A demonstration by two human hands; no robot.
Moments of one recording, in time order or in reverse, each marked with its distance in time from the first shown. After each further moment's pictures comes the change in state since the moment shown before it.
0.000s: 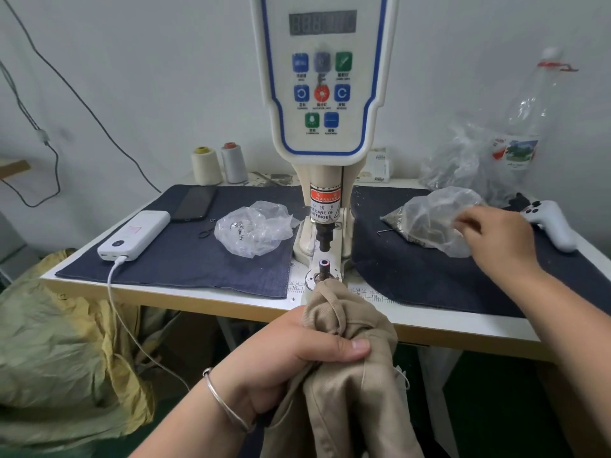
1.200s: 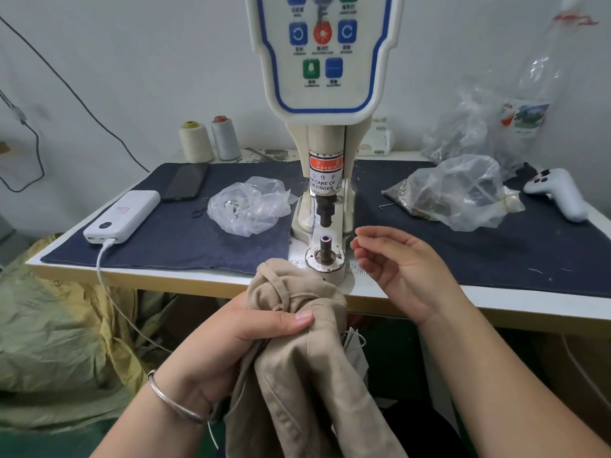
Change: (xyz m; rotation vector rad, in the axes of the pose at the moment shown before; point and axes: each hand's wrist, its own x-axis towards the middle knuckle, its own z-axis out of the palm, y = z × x) left_hand -0.020 -0.008 -0.043 -0.100 0.118 0.034; right_hand -0.079 -0.127 0.027 1.660 -0.461 0.659
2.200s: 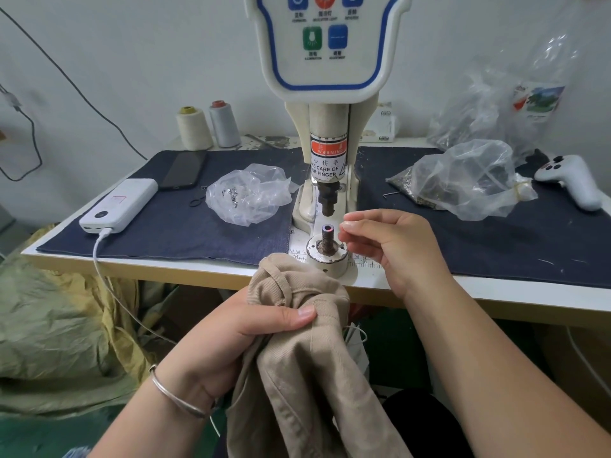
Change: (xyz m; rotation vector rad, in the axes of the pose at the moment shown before) left_hand 0.004 -0.007 -0.004 -0.025 0.025 -0.062; right_hand 0.013 0.001 0.019 -0.297 0.183 -0.050
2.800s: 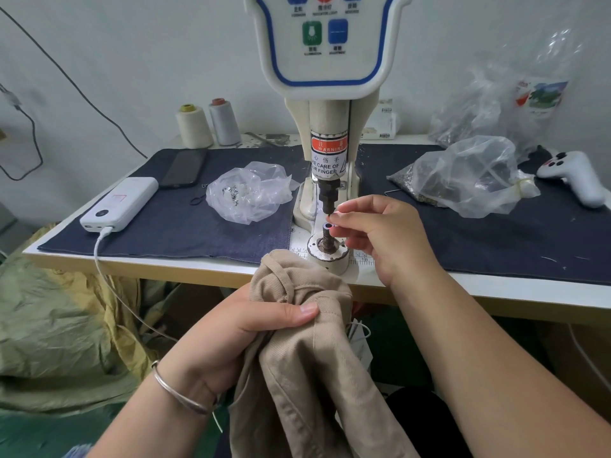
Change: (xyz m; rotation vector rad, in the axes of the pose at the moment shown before) left_hand 0.001 0.001 0.001 0.001 -0.014 0.000; right_hand 0.001 -0.010 0.019 -0.083 0.016 0.015
